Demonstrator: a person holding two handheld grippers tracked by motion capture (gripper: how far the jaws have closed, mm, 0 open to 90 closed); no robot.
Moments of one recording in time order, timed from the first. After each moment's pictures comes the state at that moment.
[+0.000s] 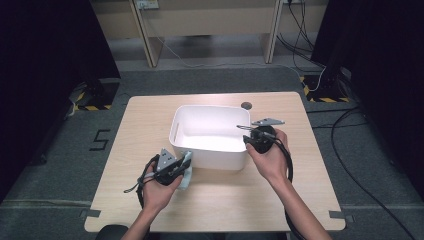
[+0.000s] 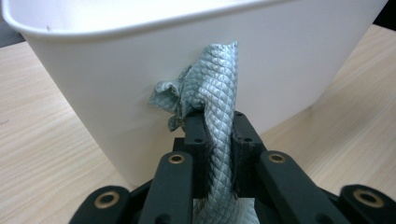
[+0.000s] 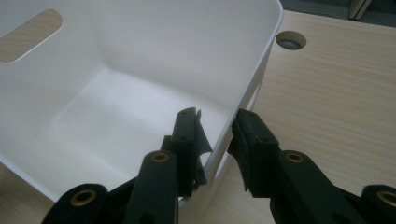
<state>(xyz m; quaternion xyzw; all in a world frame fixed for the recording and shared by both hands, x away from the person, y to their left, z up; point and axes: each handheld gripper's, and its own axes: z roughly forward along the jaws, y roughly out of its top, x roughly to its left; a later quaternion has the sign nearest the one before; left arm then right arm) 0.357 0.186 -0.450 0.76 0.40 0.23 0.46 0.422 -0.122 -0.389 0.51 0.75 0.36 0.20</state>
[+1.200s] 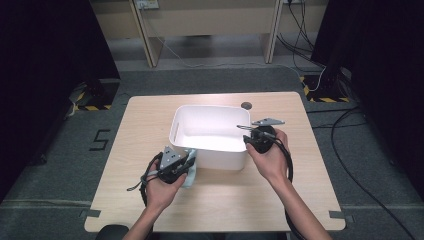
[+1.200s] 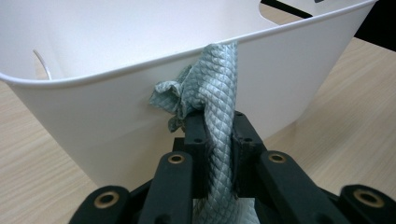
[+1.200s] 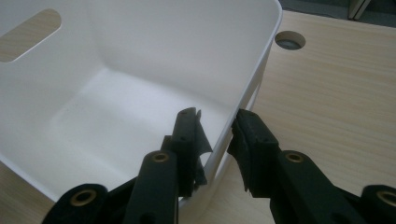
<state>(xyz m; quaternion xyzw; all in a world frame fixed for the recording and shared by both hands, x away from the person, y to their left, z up) 0.357 0.174 -0.441 0.76 0.39 0.22 0.47 0.422 -0.122 -0.389 0.51 0.75 0.36 0.20</state>
